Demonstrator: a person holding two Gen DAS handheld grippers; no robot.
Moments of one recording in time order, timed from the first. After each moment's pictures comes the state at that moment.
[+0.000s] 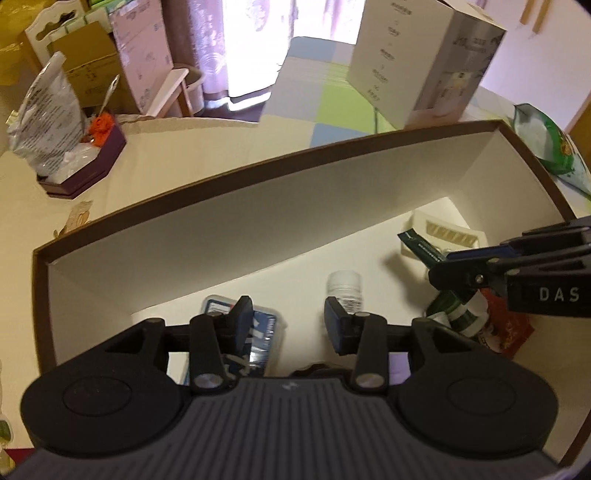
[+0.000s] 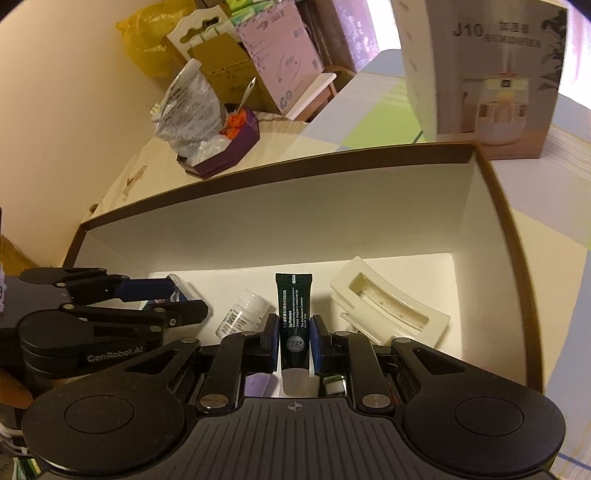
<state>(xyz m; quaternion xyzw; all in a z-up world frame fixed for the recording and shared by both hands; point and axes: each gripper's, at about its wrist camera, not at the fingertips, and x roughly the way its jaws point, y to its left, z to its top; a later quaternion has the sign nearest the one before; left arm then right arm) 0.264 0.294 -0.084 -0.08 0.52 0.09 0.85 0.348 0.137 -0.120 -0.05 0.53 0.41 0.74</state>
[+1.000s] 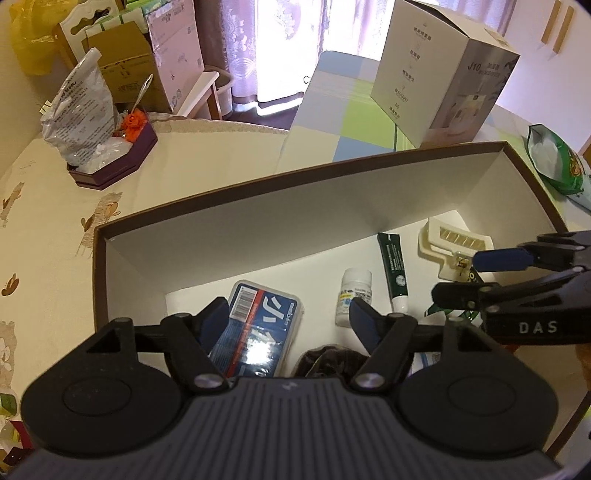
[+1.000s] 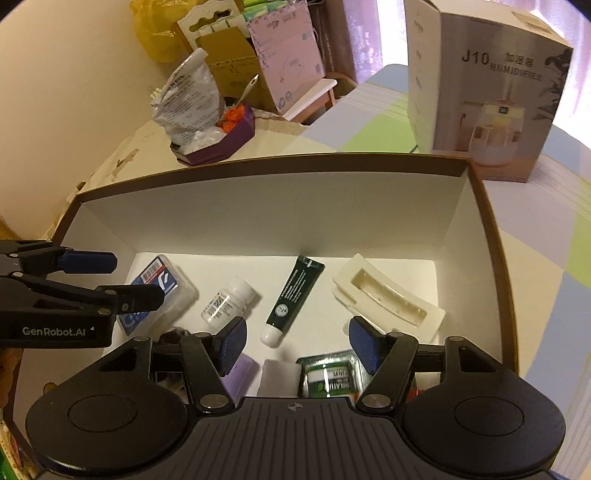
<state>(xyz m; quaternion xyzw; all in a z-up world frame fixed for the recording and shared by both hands) 0.242 0.290 -0.056 -0.08 0.51 0.13 0.85 0.329 0.133 -0.114 -0.10 0.50 0.41 0.76</state>
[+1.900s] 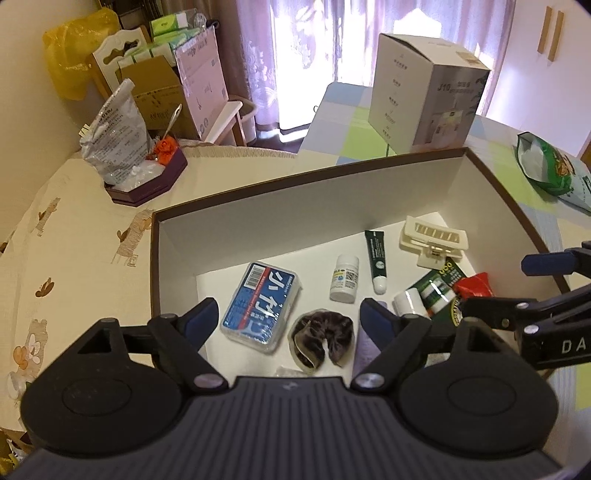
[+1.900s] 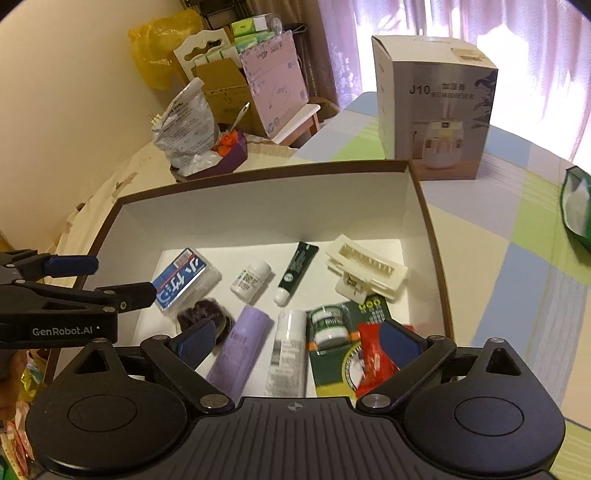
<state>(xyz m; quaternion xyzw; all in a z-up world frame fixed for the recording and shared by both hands) 0.183 0.238 -0.006 -0.05 0.47 0.18 0.86 0.269 0.080 -0.058 -0.08 0.47 0.39 0.79</state>
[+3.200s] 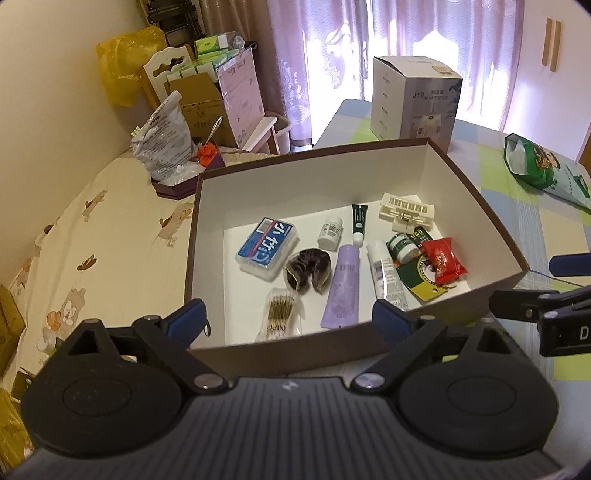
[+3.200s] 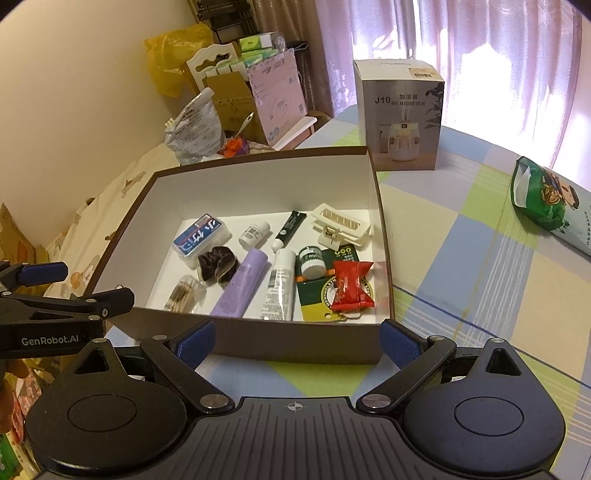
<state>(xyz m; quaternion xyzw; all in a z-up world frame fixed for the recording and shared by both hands) 0.084 0.142 0.033 -0.04 0.43 0.25 0.87 0.187 -0.010 -0.018 -0.09 0.44 0.39 0.80</state>
